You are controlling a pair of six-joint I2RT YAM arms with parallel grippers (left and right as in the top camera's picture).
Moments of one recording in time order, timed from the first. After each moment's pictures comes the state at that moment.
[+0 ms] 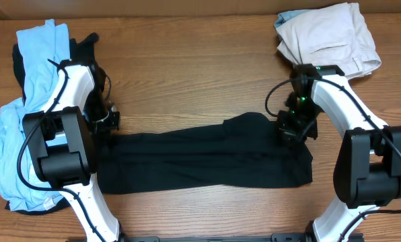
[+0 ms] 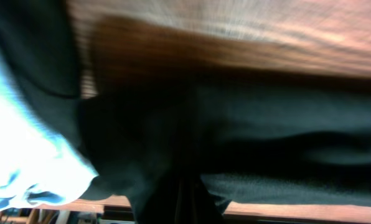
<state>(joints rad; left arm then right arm) 0.14 2.14 1.57 -1.46 -0.05 -0.02 0.06 1.91 1.35 -1.32 -0.16 0.25</state>
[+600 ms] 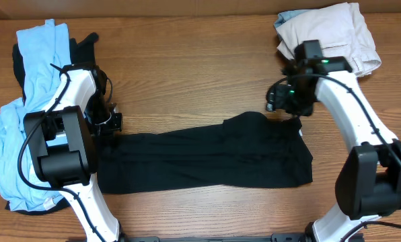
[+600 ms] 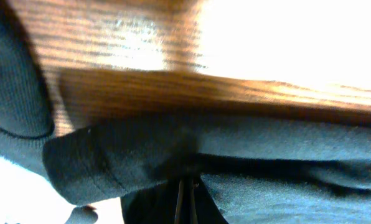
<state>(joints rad) 0.14 2.14 1.52 -1.37 -0.01 -0.02 0.12 1.83 1.46 -1.05 -0.19 0.18</state>
